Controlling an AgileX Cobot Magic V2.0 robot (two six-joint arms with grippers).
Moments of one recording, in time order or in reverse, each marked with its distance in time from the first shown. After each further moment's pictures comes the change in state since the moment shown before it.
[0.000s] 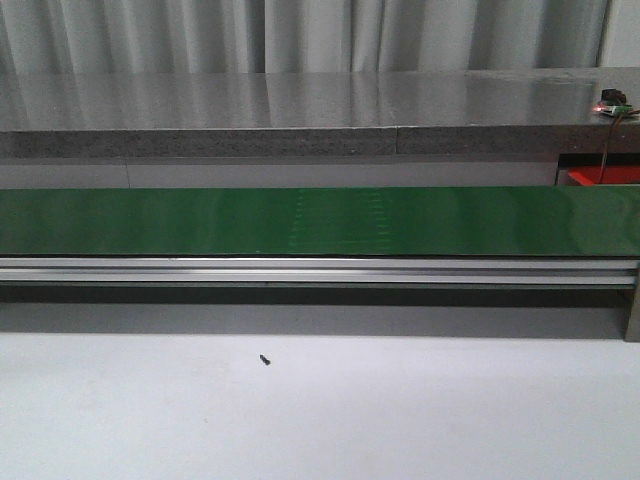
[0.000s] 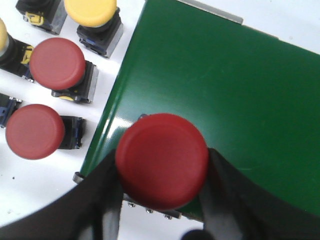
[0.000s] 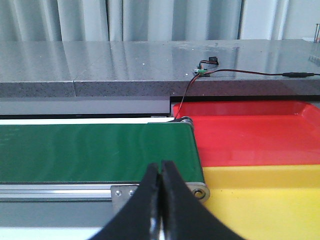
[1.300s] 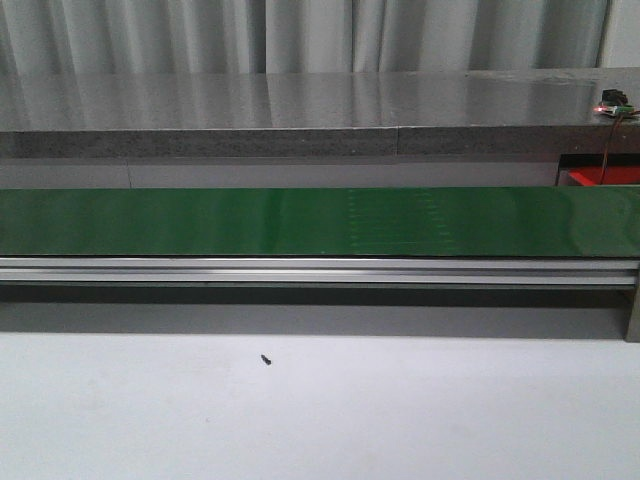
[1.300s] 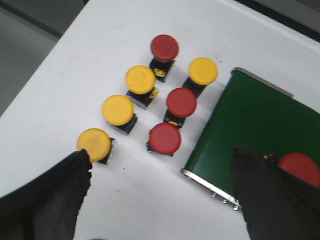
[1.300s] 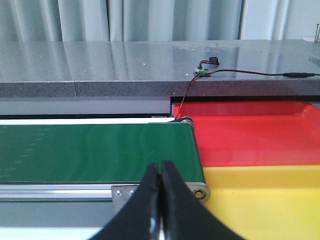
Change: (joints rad) left arm 0.284 -0.209 -0.122 0.001 0.194 0.039; right arm 0.000 0.000 0.000 0.000 -0.001 0.000
